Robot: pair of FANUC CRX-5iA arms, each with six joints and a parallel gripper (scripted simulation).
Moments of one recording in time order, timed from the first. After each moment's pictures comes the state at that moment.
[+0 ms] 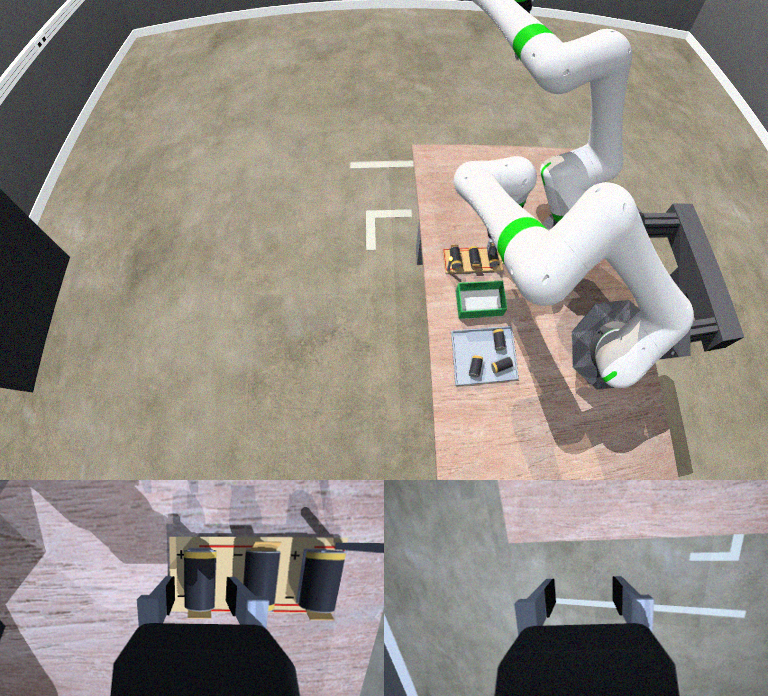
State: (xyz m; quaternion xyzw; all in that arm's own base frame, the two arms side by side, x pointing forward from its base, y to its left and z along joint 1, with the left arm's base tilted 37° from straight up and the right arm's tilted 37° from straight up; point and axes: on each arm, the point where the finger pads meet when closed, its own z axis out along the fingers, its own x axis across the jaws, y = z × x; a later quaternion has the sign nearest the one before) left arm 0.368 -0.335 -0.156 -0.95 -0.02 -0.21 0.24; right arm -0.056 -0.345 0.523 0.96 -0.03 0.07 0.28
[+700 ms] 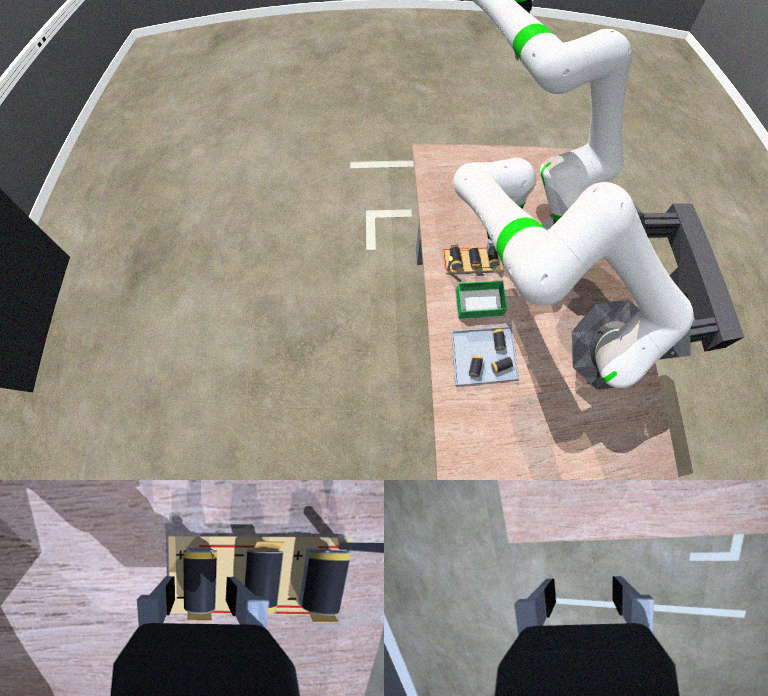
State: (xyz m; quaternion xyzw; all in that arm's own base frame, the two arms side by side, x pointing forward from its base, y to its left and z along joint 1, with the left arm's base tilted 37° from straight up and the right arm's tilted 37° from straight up) left arm 0.370 -0.332 -0.161 -0.95 -0.02 -0.21 0.24; right arm -0.056 -0.345 0.523 0.96 -0.03 0.07 0.28
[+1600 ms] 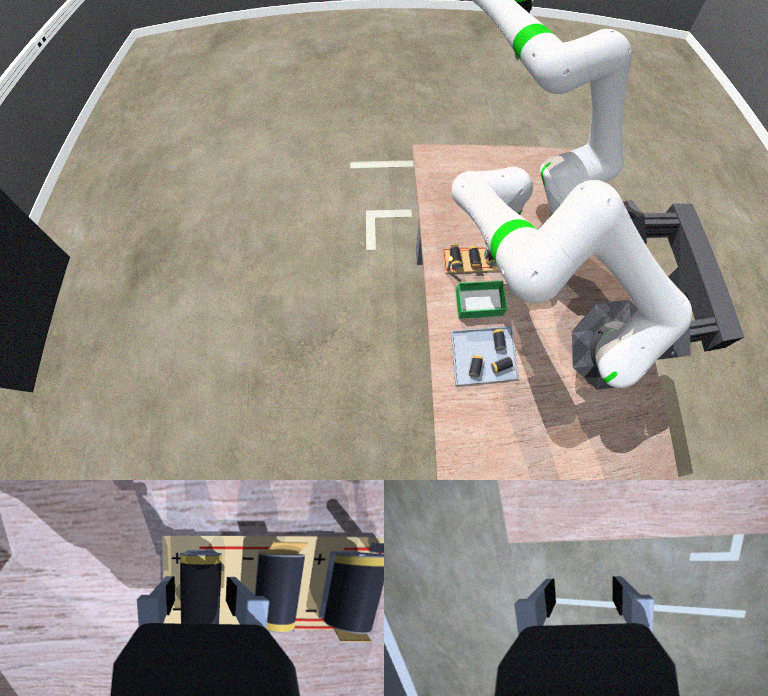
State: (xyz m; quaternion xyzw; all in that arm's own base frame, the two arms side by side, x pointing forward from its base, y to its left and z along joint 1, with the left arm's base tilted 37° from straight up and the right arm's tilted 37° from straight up) left arm 0.385 -0.314 -0.192 -0.95 -0.02 -0.21 0.24; right arm -0.056 -0.345 0.523 0.96 -0.03 0.07 0.28
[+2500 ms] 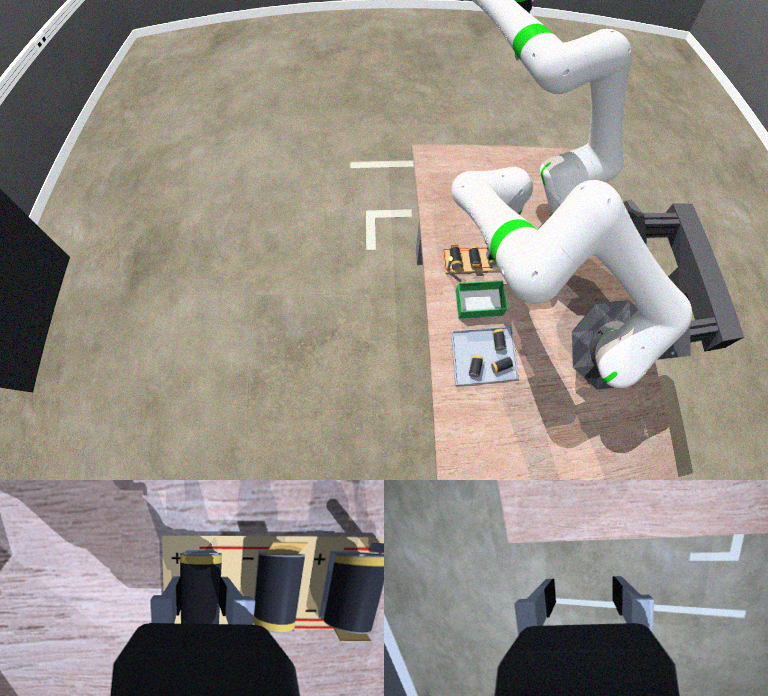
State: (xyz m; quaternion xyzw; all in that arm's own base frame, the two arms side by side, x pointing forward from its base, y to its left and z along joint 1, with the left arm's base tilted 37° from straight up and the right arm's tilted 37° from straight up) left arm 0.385 -0.314 -0.192 -0.95 -0.02 -0.21 0.24; right arm -0.056 -0.345 0.523 0.96 -0.03 0.07 0.28
